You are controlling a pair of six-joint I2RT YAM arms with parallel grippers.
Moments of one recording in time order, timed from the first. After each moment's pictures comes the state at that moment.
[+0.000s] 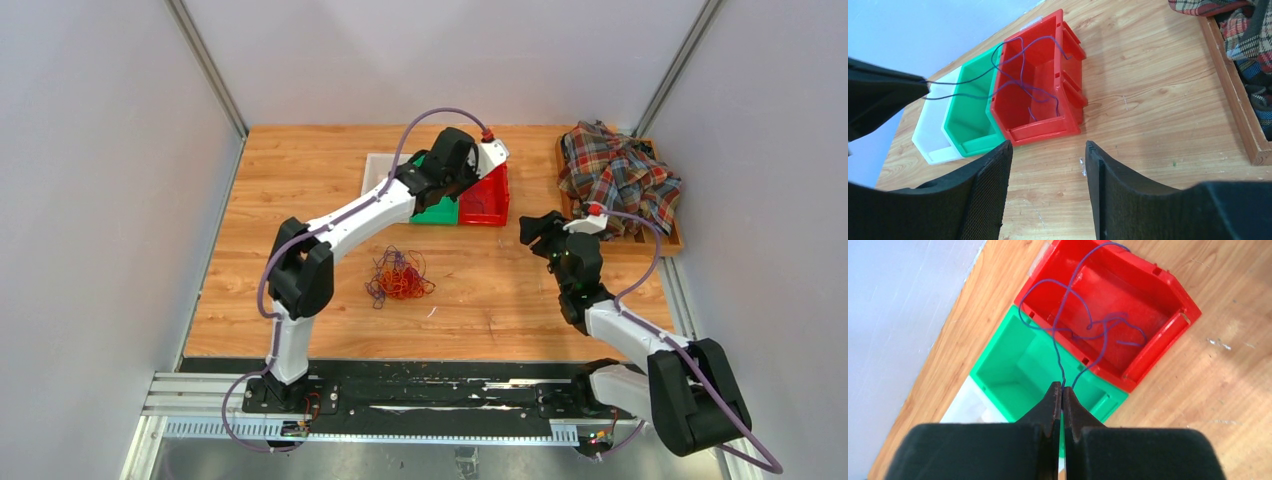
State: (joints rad) left arm -0.74 2.04 1.82 -0.36 -0.14 0.44; right arm 0.28 1.12 0.33 0.64 0.15 0.61
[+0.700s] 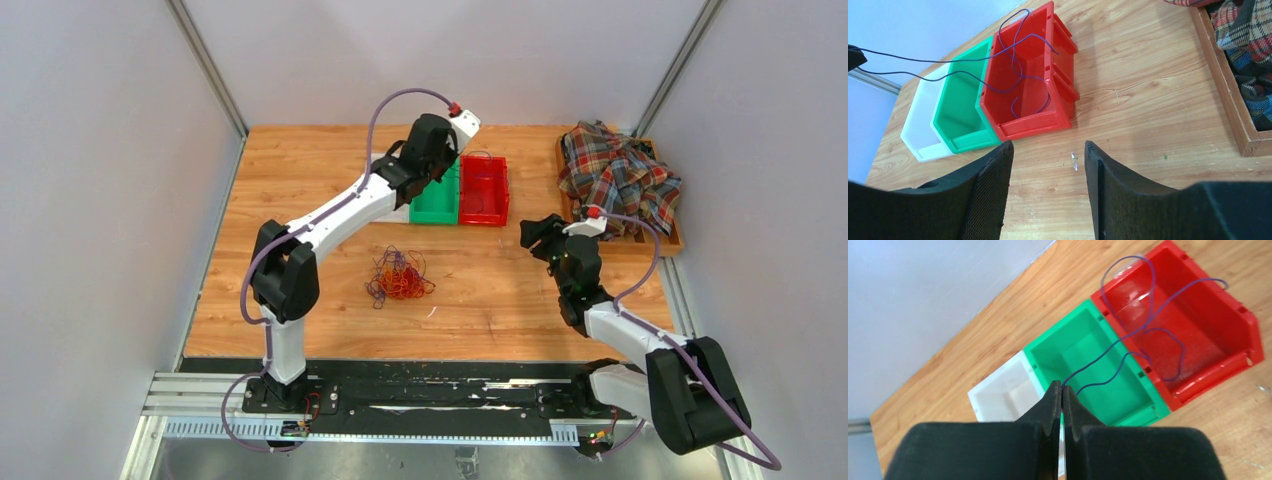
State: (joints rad) left arm -0.69 1.92 1.73 -0.26 -0.27 0.31; right arm 0.28 1.13 0.31 0.65 0.16 0.60
